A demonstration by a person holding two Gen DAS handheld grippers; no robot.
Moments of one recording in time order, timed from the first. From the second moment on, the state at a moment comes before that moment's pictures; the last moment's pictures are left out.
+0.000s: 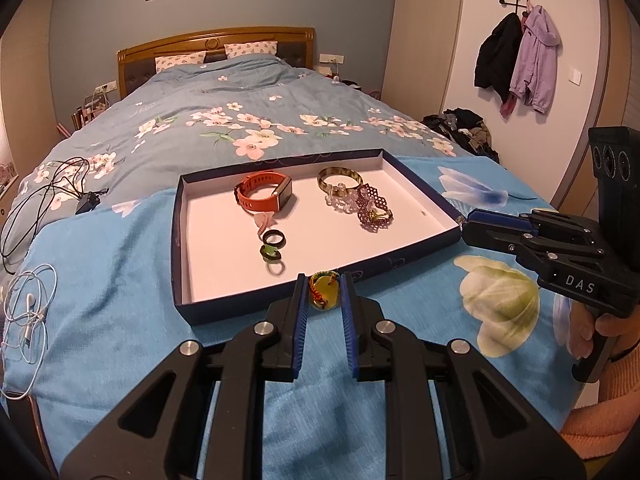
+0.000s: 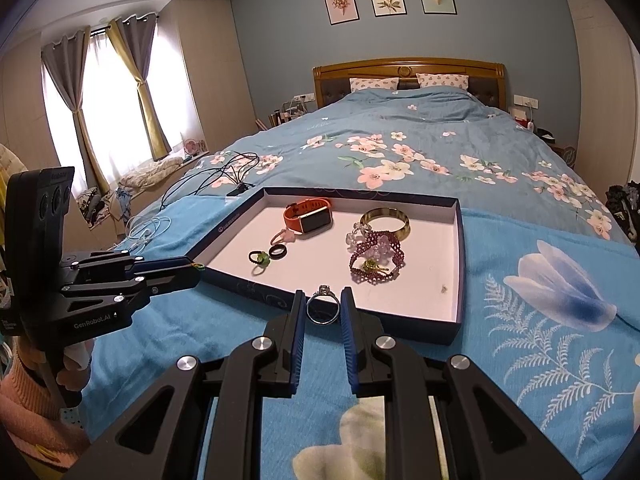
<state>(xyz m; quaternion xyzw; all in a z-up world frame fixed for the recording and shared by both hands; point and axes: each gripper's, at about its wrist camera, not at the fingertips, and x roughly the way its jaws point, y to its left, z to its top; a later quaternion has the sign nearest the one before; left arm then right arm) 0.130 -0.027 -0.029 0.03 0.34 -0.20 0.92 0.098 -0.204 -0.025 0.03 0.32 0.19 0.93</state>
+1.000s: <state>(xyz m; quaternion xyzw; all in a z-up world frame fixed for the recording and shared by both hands) 0.148 -0.026 -0.022 0.03 0.33 -0.19 0.92 0.113 -0.202 -0.021 0.02 0.31 0.18 0.93</state>
